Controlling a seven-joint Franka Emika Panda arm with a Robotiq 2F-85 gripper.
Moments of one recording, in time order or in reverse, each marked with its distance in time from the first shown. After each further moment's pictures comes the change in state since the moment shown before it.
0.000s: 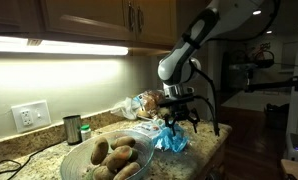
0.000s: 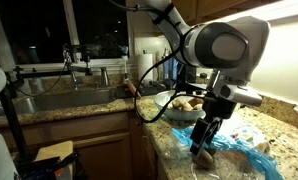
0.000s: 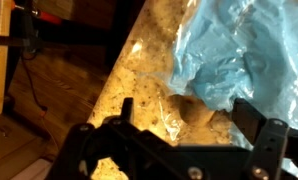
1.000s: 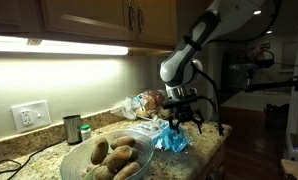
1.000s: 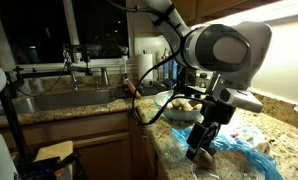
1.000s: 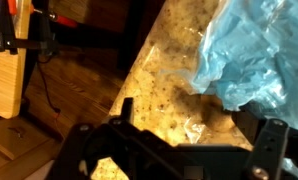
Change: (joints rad) arm 0.000 0.003 -0.016 -0.013 -0.015 -0.038 0.002
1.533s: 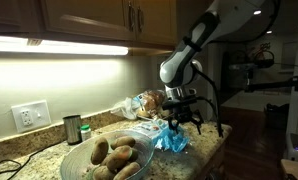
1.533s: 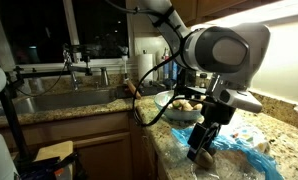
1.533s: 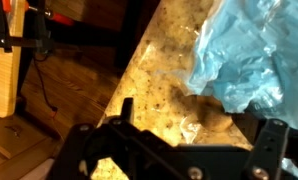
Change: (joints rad) arm 0.000 0.007 0.004 0.000 -0.001 0.021 0.000
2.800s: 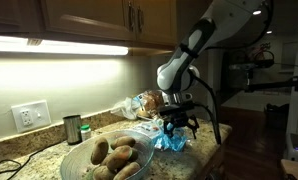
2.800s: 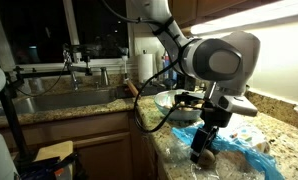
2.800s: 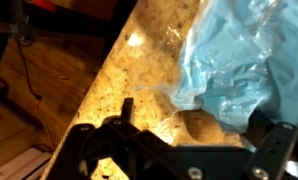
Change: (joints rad) arm 0.011 0.048 0.021 0.009 -0.007 0.082 -0.040
